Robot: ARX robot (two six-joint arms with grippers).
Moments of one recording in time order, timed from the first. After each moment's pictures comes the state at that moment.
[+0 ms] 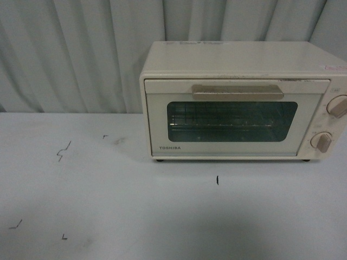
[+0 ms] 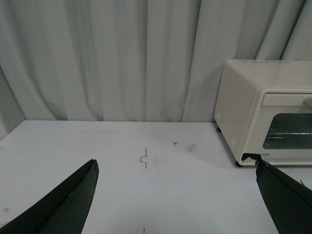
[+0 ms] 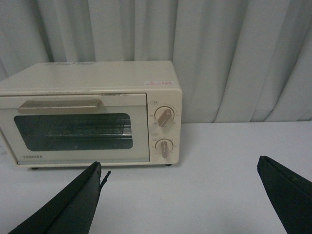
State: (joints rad) left arm 0.00 0.01 0.01 0.00 0.00 -0.01; right arm 0.00 0.00 0.01 0.00 0.00 -0.01
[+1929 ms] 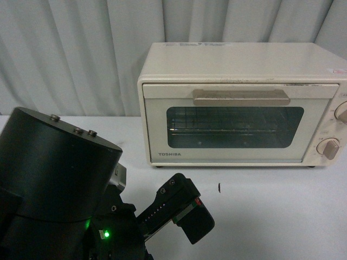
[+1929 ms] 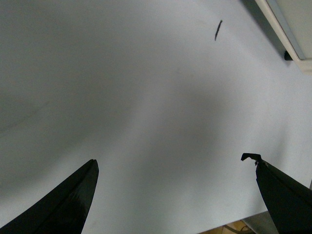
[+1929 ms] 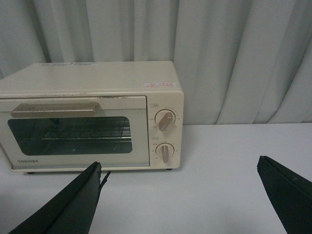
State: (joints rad) left arm -0.58 1.78 0.57 0.42 0.12 -1.09; right arm 0.00 0.00 0.01 0.00 0.00 -0.01
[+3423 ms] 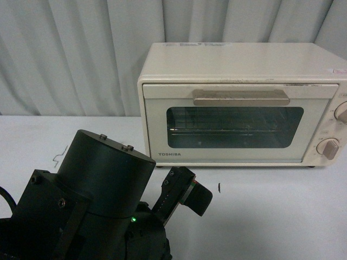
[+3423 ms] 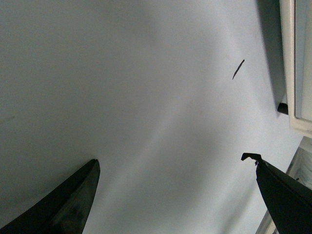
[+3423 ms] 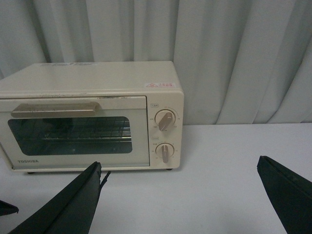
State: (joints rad) left arm -0.59 1.98 0.66 0.53 0.09 -1.39; right arm 0.00 0.00 0.01 0.00 0.00 -0.01
